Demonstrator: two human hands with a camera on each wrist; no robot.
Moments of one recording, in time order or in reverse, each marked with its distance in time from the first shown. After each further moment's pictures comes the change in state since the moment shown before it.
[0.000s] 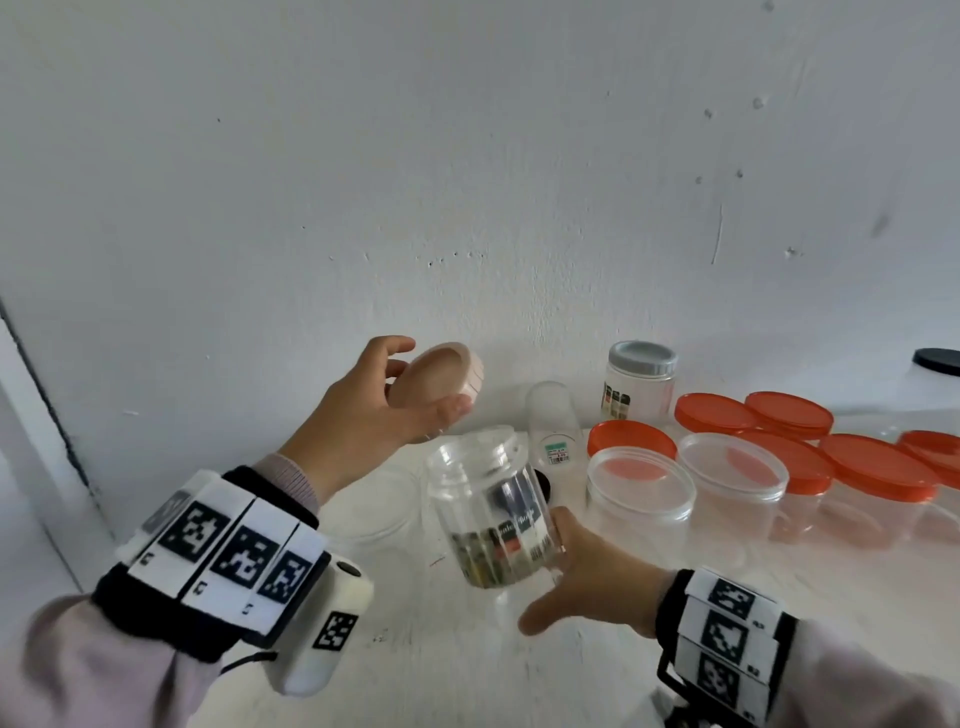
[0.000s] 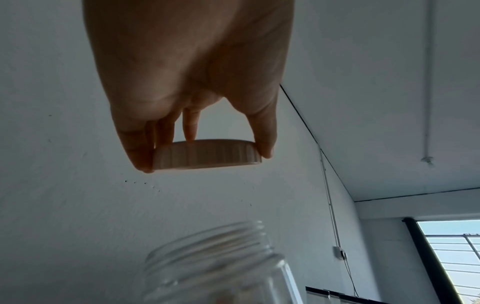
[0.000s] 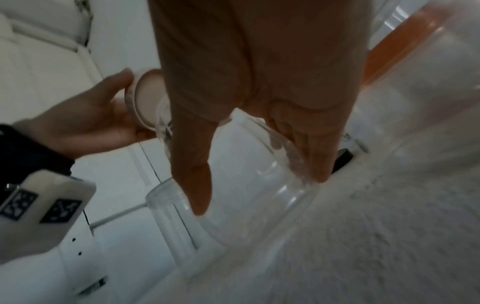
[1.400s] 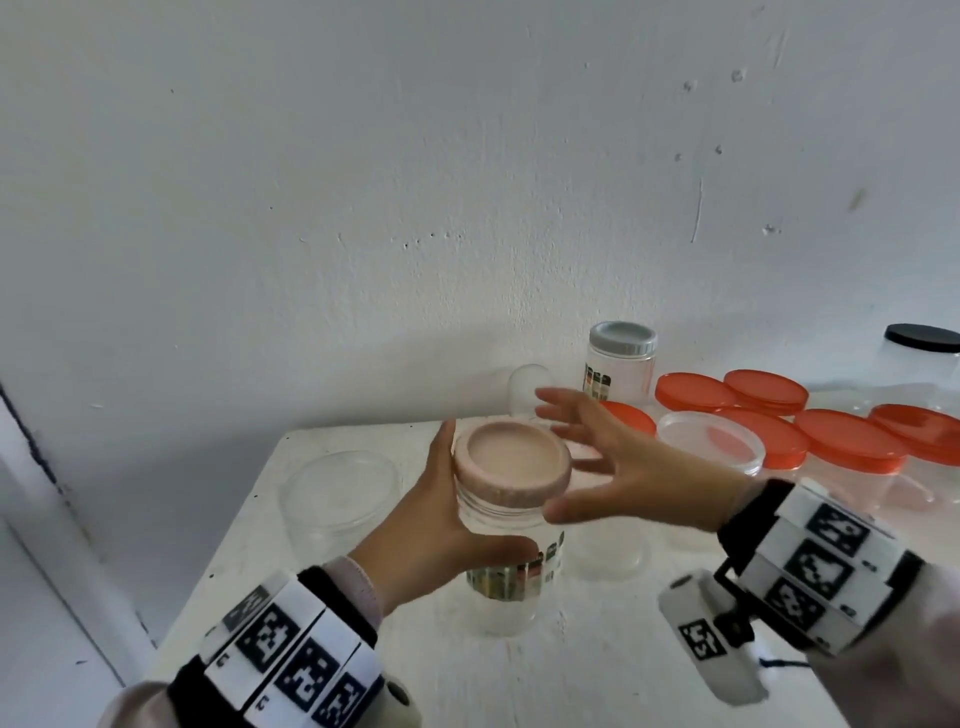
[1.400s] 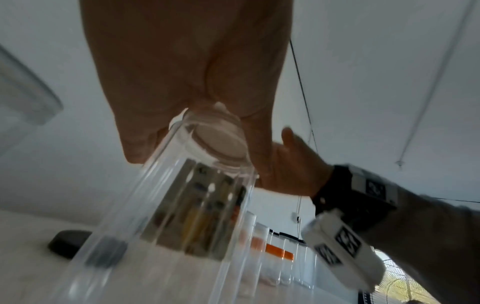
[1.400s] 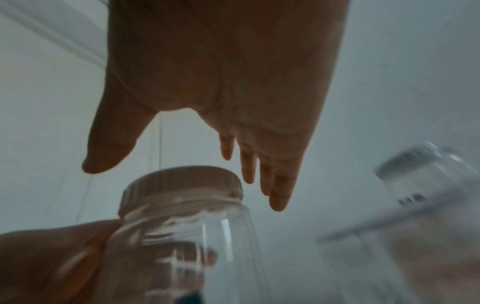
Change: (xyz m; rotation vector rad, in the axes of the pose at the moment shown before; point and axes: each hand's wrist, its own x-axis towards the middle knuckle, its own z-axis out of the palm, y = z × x) left_hand -0.041 -0.031 0.081 -0.103 -0.340 -0.042; right_hand -0.037 -0.042 -0.068 -0.167 0.051 -0.328
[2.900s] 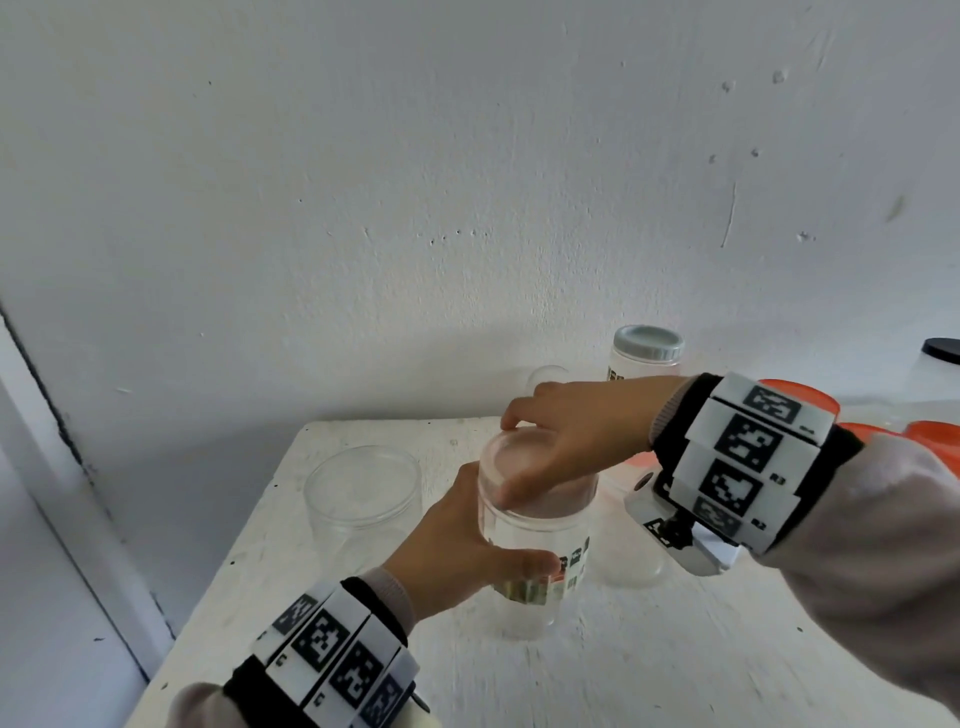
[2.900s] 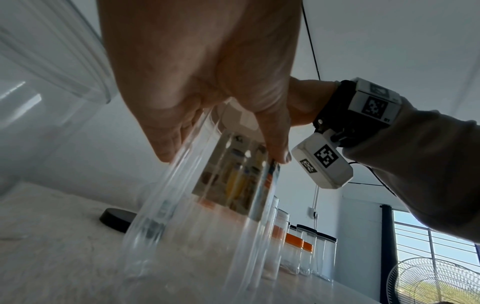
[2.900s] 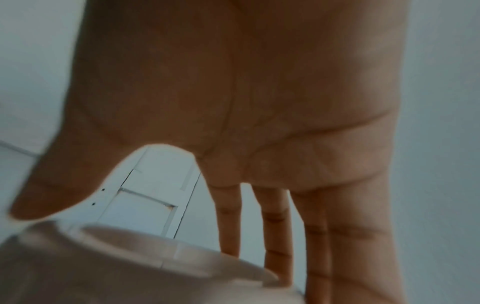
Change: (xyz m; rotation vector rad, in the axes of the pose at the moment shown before) left_hand 0.001 -0.023 0.009 -0.105 -0.001 -0.013; right_hand 0.055 -0.073 0.001 -0.851 -0.313 0.241
